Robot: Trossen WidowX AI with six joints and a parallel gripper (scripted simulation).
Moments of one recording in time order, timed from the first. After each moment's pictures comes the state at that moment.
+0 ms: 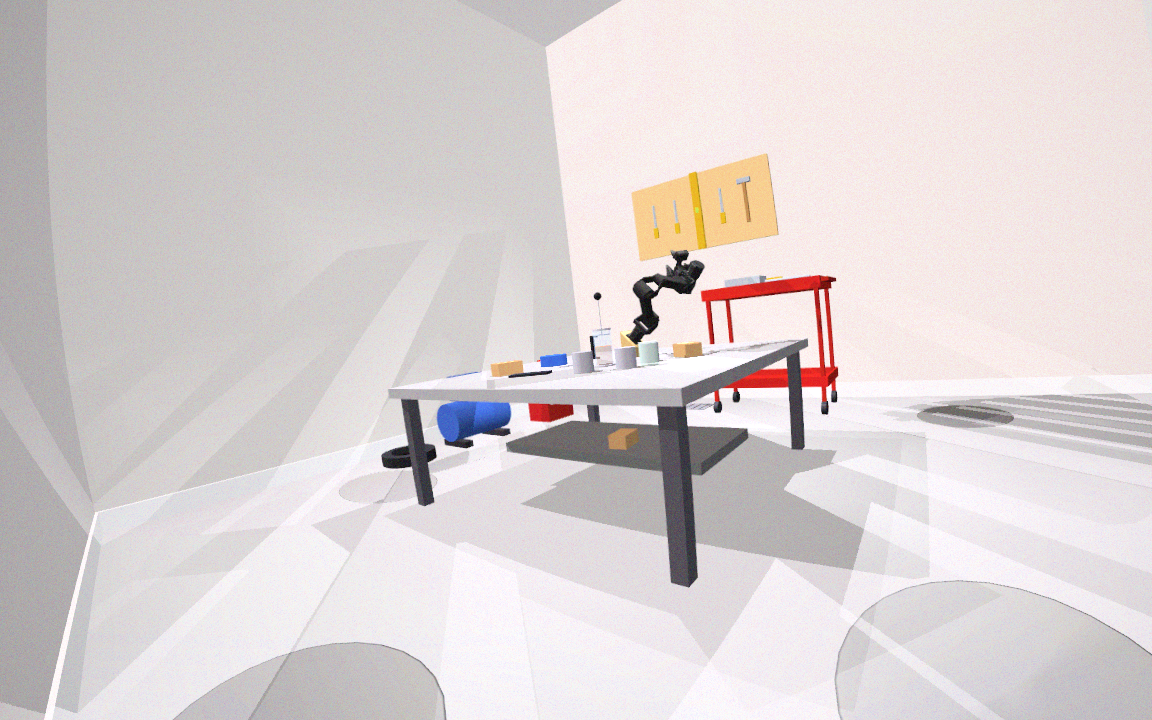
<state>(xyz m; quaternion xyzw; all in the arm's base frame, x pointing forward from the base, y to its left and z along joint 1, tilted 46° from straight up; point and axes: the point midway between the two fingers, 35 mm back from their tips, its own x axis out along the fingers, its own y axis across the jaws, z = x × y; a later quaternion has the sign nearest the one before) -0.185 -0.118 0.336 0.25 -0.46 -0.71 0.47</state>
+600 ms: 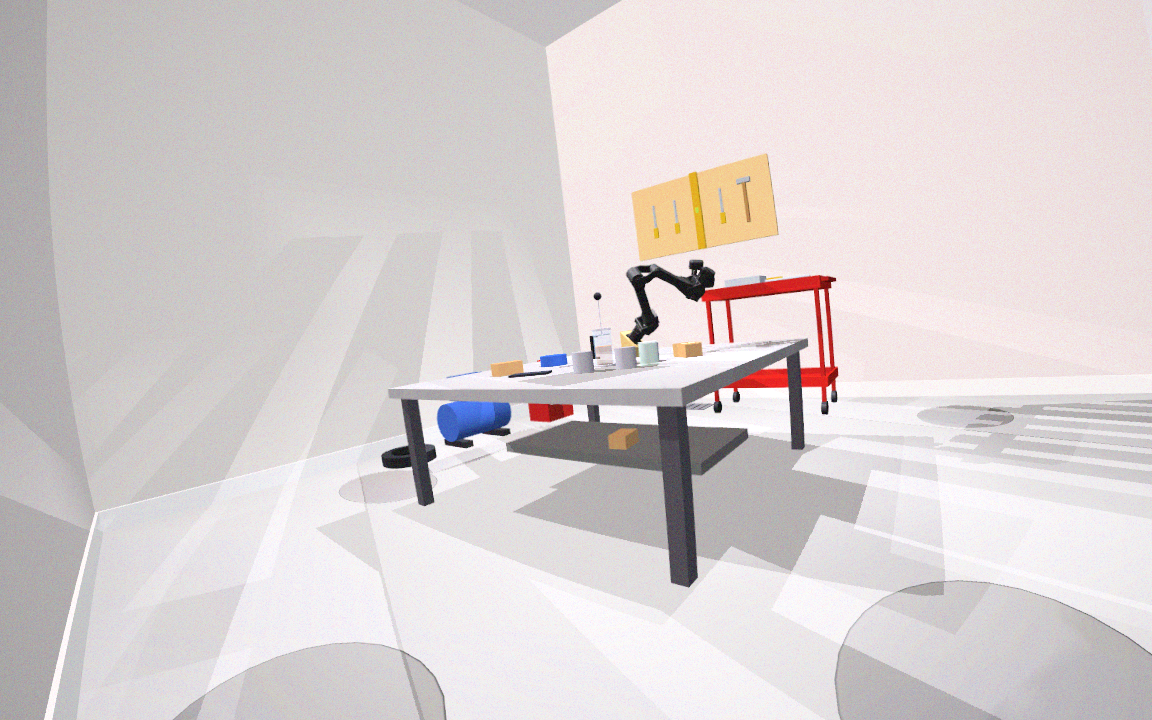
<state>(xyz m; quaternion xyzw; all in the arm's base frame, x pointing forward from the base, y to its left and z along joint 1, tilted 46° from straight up) -0.229 -0.017 0.338 0.14 -0.48 -0.82 0.28</state>
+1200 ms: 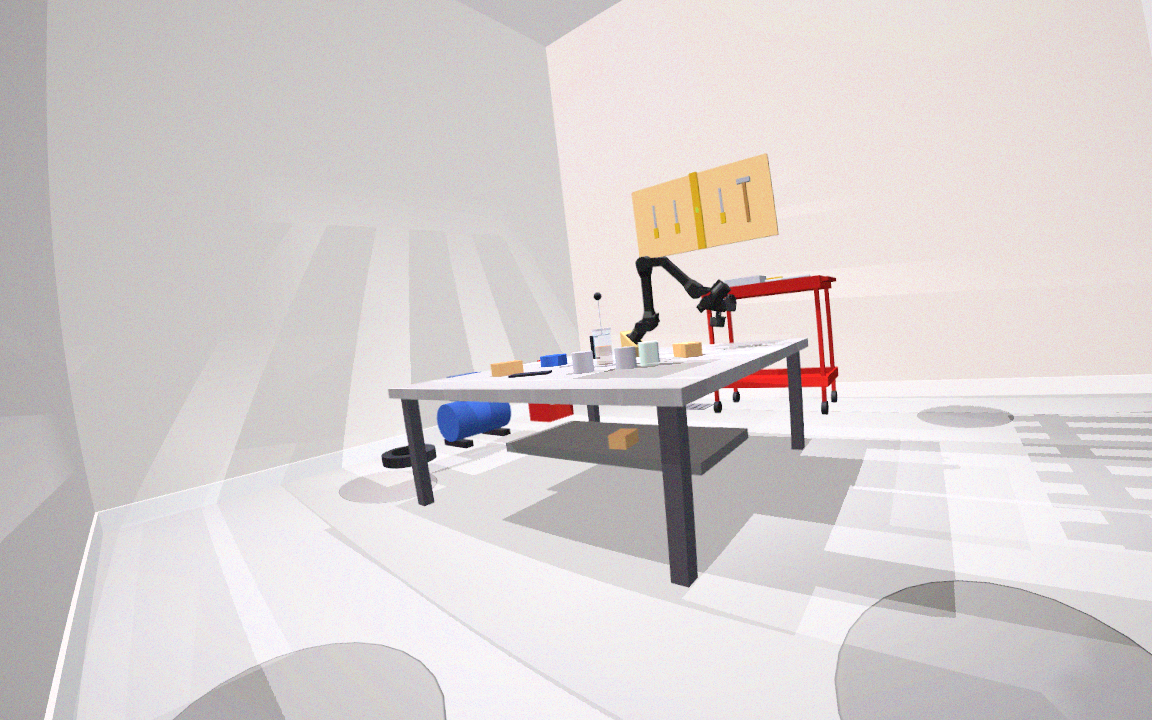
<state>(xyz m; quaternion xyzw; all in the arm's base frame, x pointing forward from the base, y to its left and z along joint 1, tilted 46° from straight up) -0.170 0.189 0.334 -0.03 -0.43 -0.89 -0.10</state>
